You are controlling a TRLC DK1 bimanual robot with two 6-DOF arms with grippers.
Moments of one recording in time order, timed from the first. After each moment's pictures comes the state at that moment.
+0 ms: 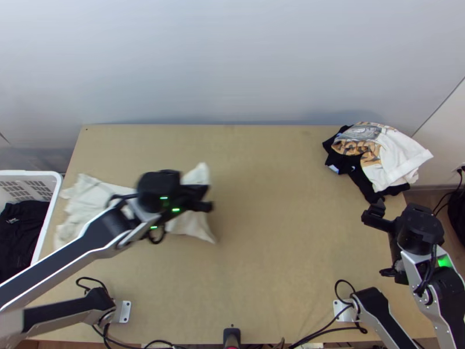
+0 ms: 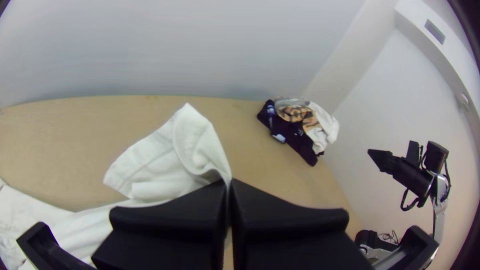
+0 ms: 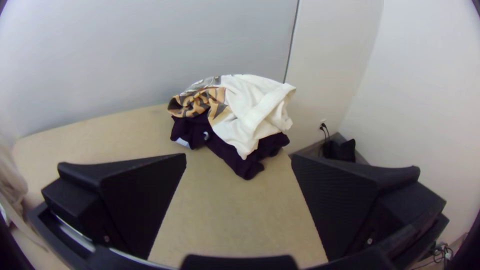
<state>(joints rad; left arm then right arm) -0.79 1.24 1.12 -0.33 -0.08 -0.55 0.26 0.57 0.83 -0.79 0.59 0.28</state>
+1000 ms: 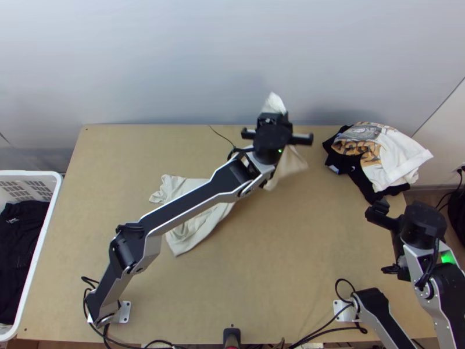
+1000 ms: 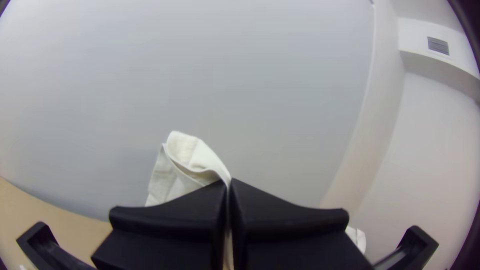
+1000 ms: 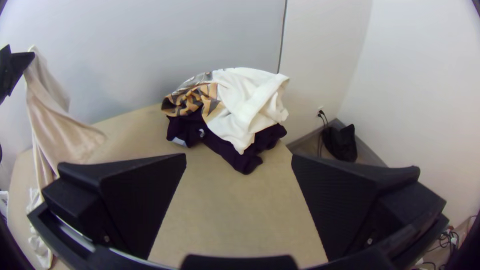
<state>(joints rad) -0.94 2.17 2.23 -0.03 -0.63 -0.33 0.19 0.61 0.86 -0.82 0.55 0.33</state>
